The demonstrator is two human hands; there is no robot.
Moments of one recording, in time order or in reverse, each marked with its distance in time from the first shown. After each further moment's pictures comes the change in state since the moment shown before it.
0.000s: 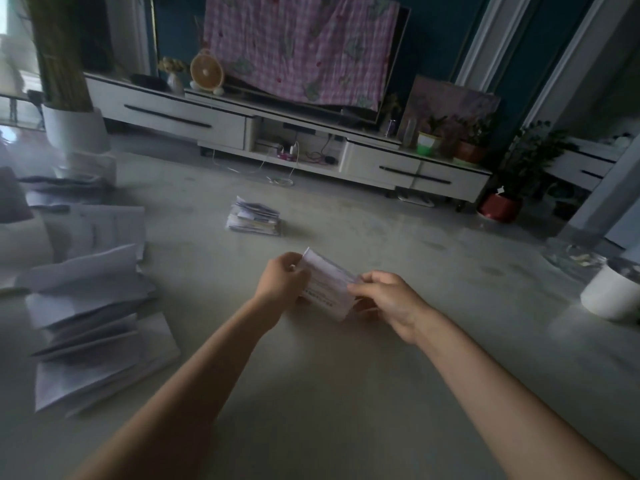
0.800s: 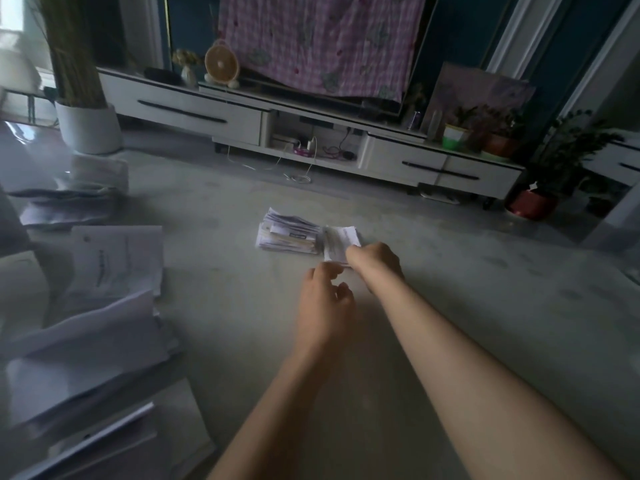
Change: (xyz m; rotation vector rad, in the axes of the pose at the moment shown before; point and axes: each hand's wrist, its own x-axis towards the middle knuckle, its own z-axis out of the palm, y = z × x) left_hand 0.039 -0.027 0.004 0.200 0.211 0.224; right_hand 0.150 -0.036 0.073 -0.437 0.508 0.227
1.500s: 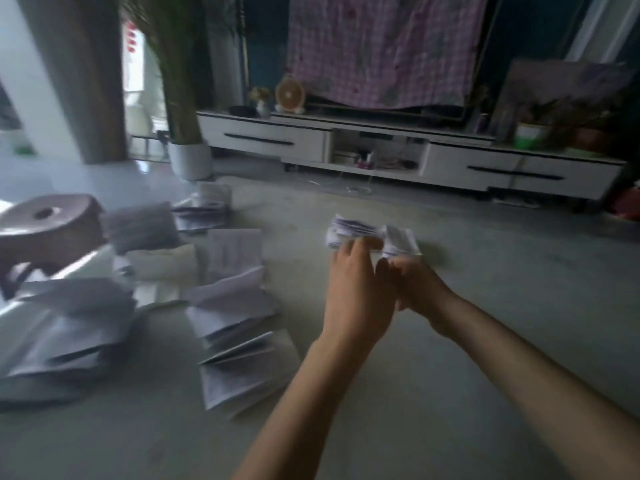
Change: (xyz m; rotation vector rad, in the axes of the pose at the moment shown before) left_hand -0.056 0.066 -0.066 0.303 0.073 0.260; right_hand -0.115 0.027 -0.055 0.168 -0.451 -0.565
